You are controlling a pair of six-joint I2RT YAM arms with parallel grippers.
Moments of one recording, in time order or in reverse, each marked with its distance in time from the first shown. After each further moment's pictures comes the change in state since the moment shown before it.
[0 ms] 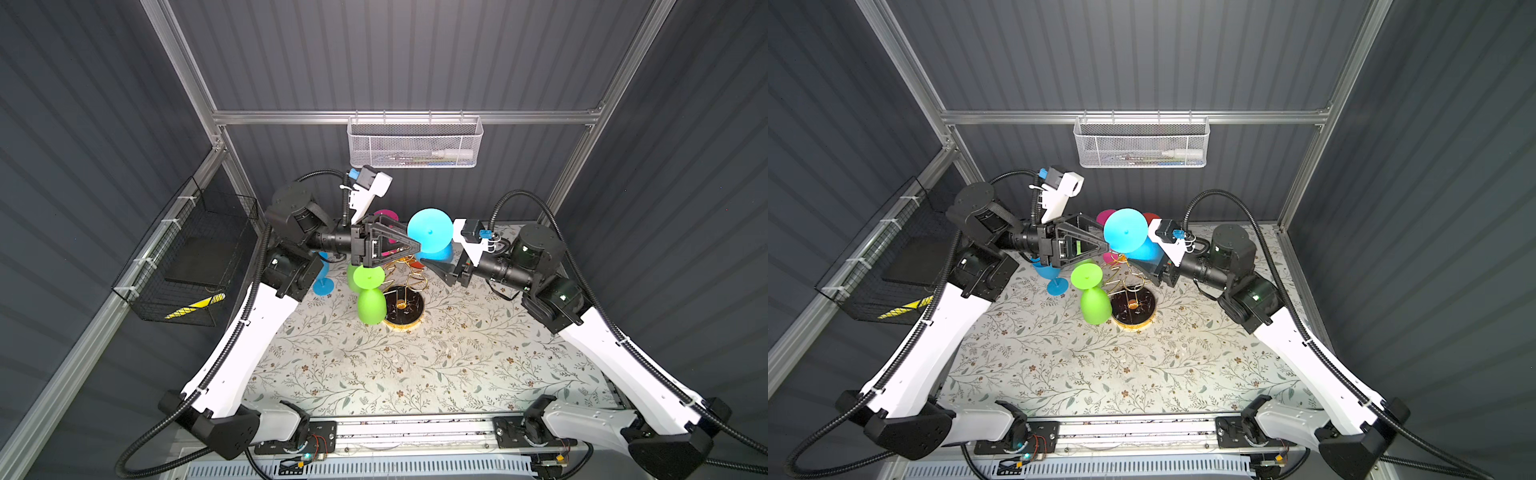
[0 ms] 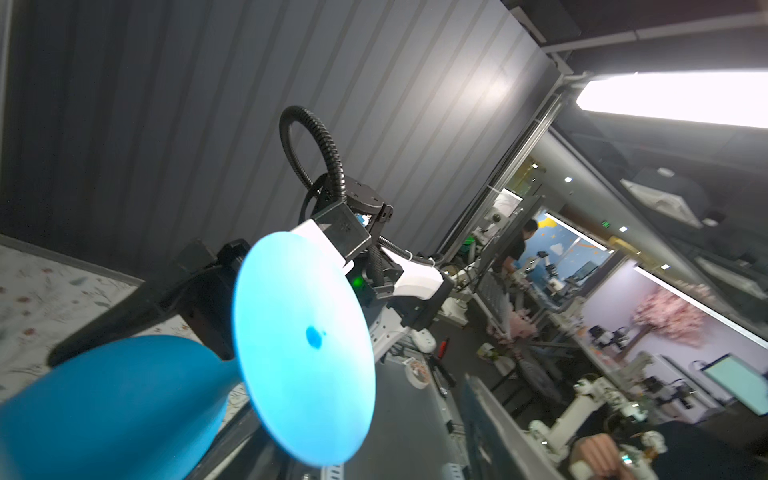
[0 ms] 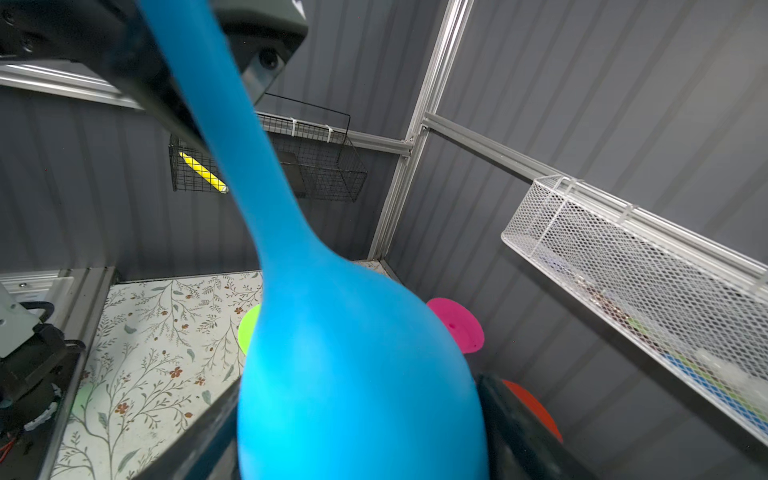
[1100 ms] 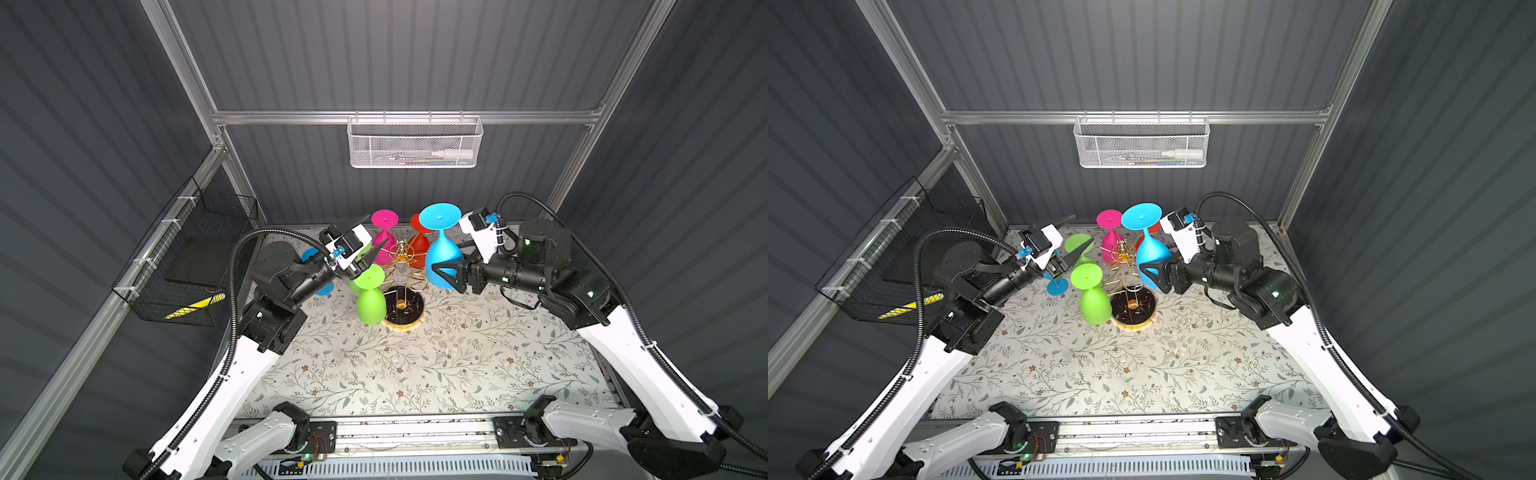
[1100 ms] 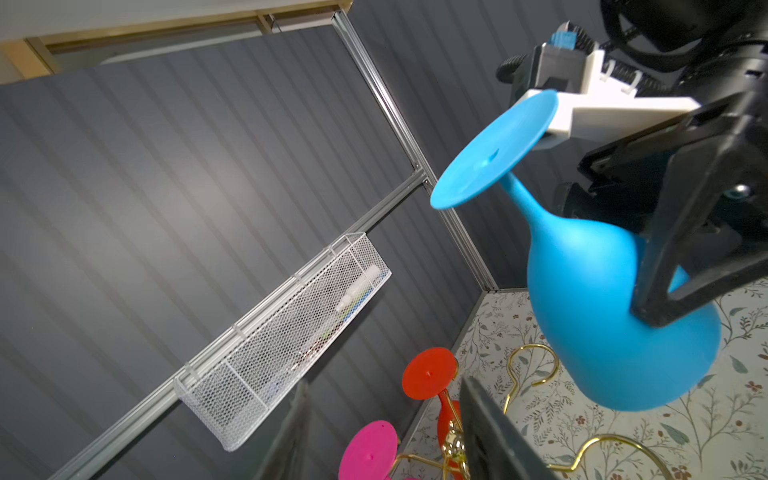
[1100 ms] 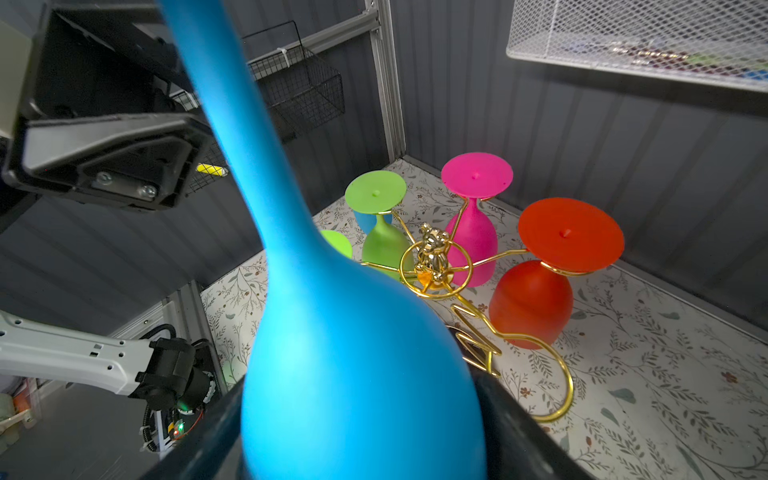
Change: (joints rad) left arm 0.000 -0.310 -0.476 0.150 -0.829 1.234; right arm 0.018 0.035 0.212 -0.499 0.106 0.365
